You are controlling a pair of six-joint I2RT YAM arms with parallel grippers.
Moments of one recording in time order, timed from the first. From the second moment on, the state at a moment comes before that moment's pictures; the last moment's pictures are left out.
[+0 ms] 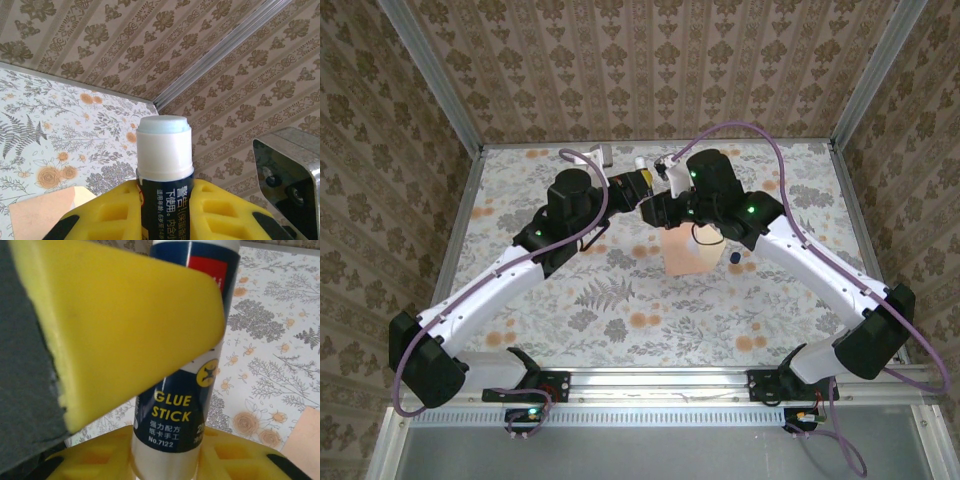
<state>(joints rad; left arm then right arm) -0.74 1.26 1.12 0.00 0.10 -0.79 0.64 1.44 1.43 -0.53 -0.29 0.29</state>
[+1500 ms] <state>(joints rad) -0.67 1.27 1.09 0.52 0.55 -0.80 0.42 1.32 1.25 0.03 -1.02 0.75</state>
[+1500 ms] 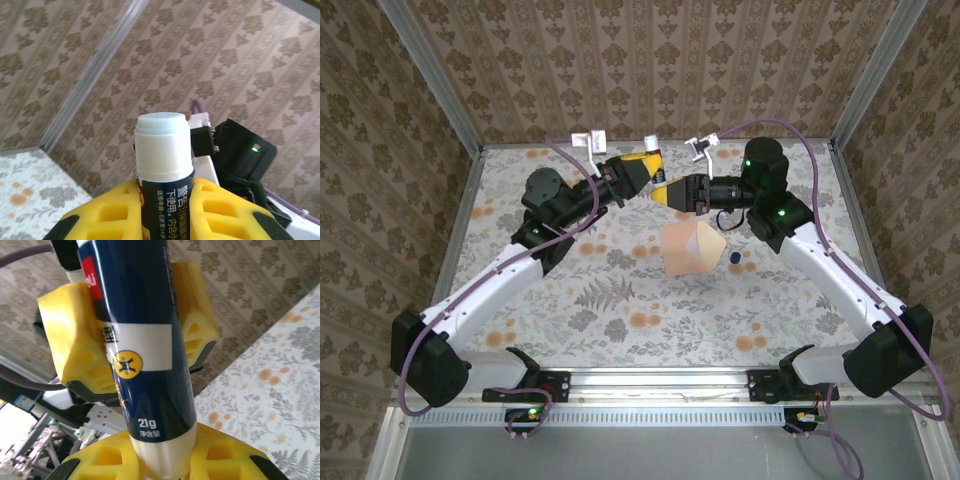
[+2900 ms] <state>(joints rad) -0.69 1.43 1.15 1.08 0.83 -1.08 0.40 1.25 1.34 -0.06 -1.17 0.67</state>
